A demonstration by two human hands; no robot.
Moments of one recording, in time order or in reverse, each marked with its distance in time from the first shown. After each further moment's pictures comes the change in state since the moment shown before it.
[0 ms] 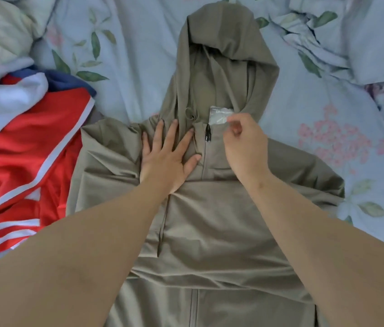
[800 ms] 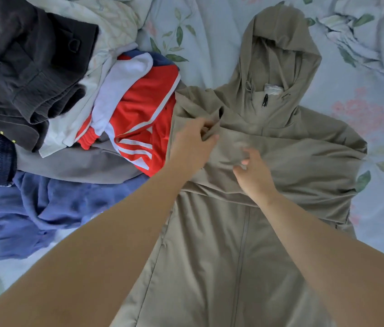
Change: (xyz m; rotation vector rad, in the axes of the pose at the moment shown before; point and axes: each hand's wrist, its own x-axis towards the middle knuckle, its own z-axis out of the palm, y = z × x) left_hand -0.175 -0.053 -0.103 -0.918 0.104 -0.212; right_hand -0.181 -0.047 0.015 -0.079 -0.389 0.237
